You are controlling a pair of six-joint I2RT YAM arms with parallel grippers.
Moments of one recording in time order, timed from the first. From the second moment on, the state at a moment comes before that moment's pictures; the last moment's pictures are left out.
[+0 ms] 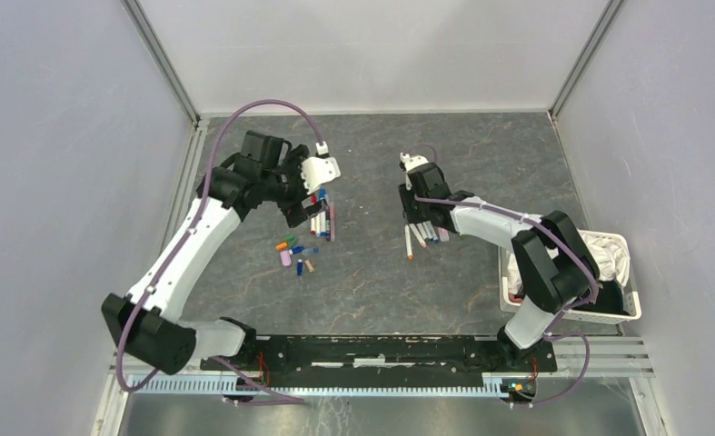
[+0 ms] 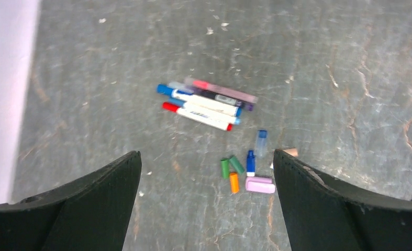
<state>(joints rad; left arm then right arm) -0.40 1.32 1.33 -0.89 0.38 0.85 0.54 1.72 1.00 -0.14 0.09 0.20</state>
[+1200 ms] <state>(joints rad) -0.39 1.24 1.25 -0.77 0.11 0.54 0.85 2.22 1.63 -0.20 0.14 0.29</state>
